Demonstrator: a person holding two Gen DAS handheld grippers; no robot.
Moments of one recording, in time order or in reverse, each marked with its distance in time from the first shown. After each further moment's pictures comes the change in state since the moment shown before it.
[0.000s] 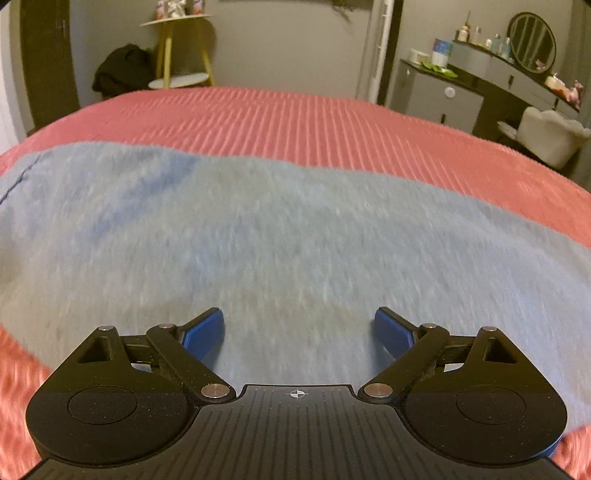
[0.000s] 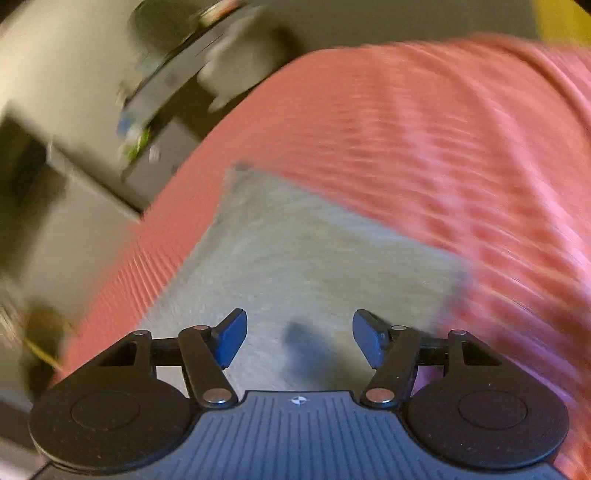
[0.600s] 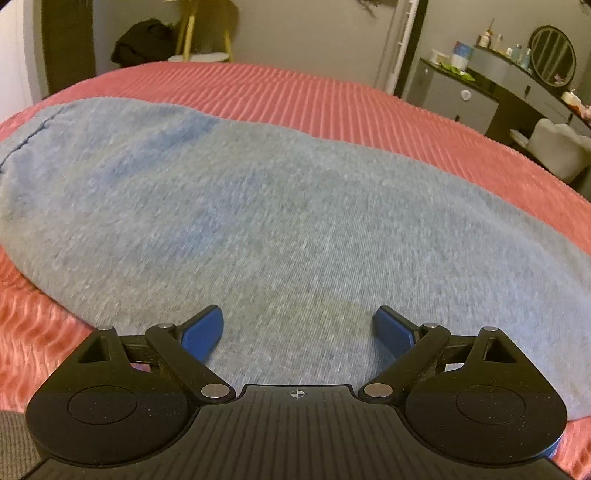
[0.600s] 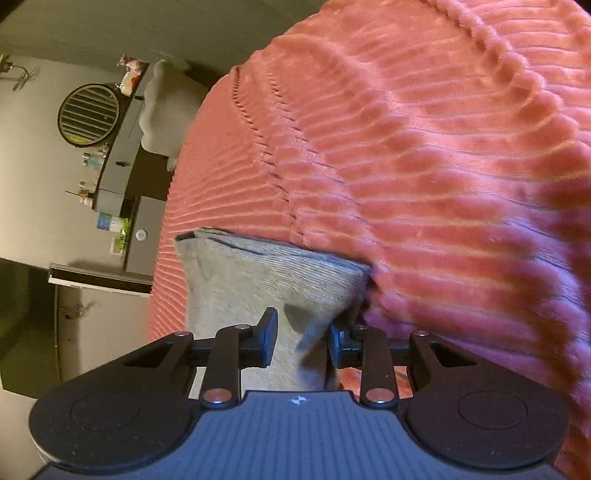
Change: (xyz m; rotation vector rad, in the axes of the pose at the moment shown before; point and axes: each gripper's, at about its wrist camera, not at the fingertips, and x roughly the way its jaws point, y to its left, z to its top) left arm -0.004 0.001 -0.018 -0.092 0.033 0.006; right arm 0.022 -0.038 0.016 0.289 -0.007 0.051
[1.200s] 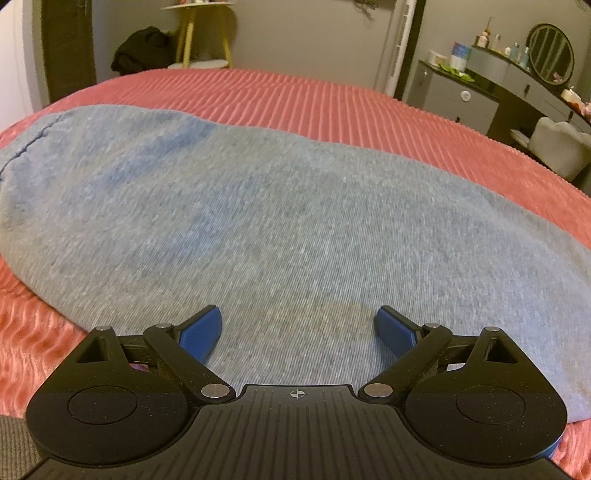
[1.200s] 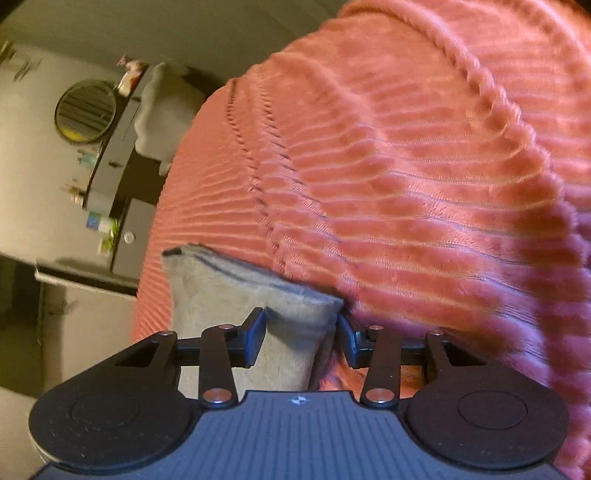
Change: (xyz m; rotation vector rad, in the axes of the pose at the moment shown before) left arm 0.002 -0.003 -0.001 0.015 -0.025 0.011; right arm -0.010 -0.016 0.013 0.003 -0.031 -0.053
